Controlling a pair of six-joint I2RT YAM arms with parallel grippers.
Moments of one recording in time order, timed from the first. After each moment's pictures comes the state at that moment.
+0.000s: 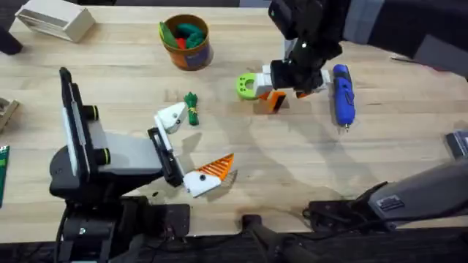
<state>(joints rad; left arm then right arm) 0.00 0.01 0.01 -0.12 1.13 0.05 0.48 1.72 1.35 -1.09 0.07 0.45</state>
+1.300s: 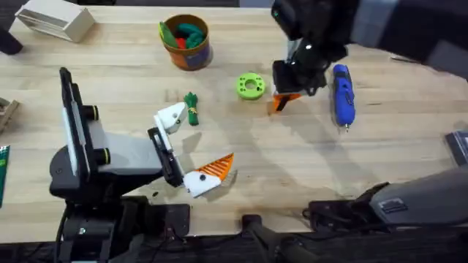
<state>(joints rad) 0.00 0.01 0.01 -0.12 1.13 0.05 0.49 1.68 1.32 -1.09 0.07 0.44</state>
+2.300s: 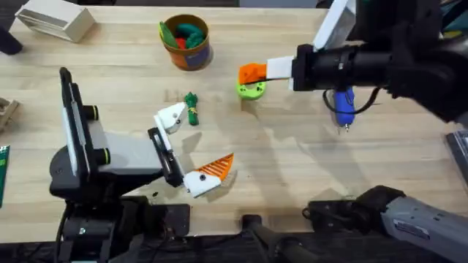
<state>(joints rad) 0.00 0.01 0.01 -0.12 1.13 0.05 0.44 1.15 0.94 -0.53 -0.39 0.41</state>
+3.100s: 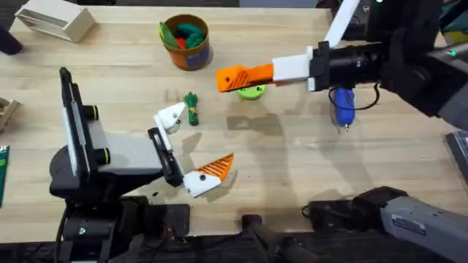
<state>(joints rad) 0.00 0.01 0.01 -0.12 1.13 0.05 0.28 1.19 0.85 -0.30 -1.07 0.41</state>
